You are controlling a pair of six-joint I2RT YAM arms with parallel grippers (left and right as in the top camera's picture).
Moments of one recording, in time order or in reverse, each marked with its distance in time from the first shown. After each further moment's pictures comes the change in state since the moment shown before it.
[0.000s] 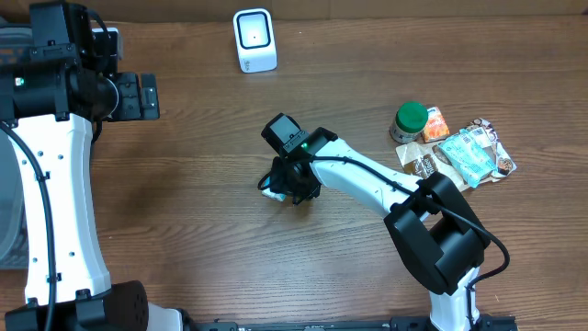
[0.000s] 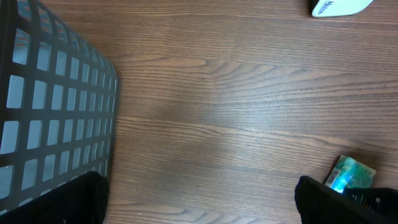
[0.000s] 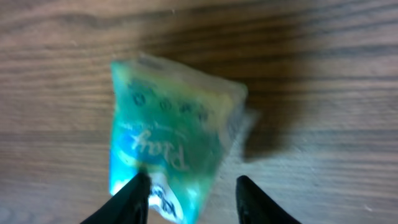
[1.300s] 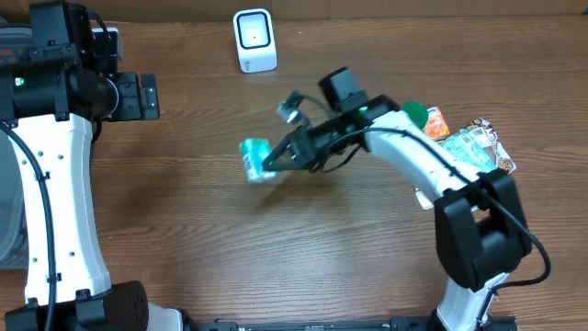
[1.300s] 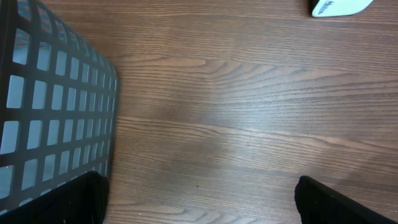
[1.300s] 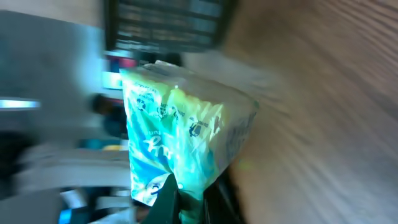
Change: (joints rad) left arm 0.000 0.000 0.000 0.000 0.000 0.000; right arm -0.296 -0.098 0.011 0.075 -1.161 -0.724
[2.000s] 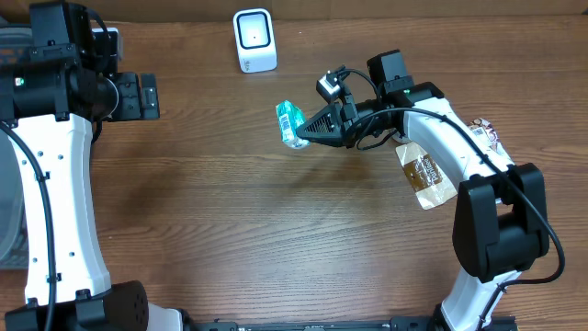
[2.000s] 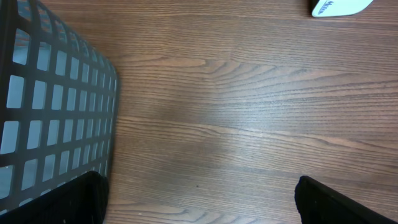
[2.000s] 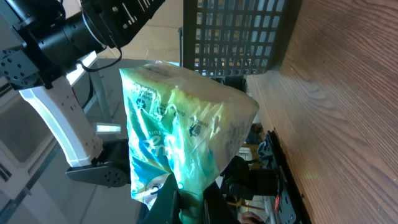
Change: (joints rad) left arm 0.000 0.000 0.000 0.000 0.000 0.000; right arm -0.164 0.000 0.000 0.008 -0.242 0.127
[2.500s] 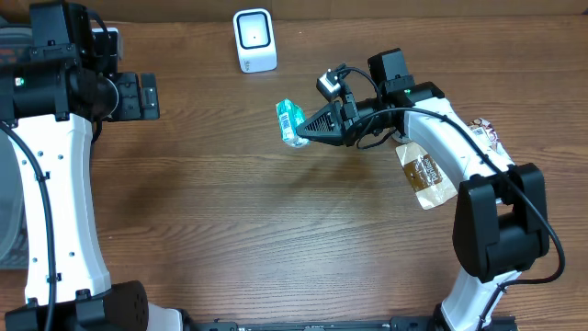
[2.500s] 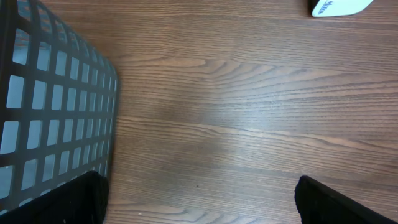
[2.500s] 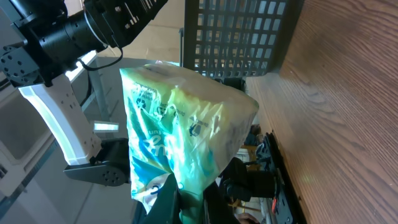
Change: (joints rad) left arm 0.000 0.000 0.000 0.000 0.000 0.000; right arm 0.000 0.000 0.000 0.028 0.000 0.003
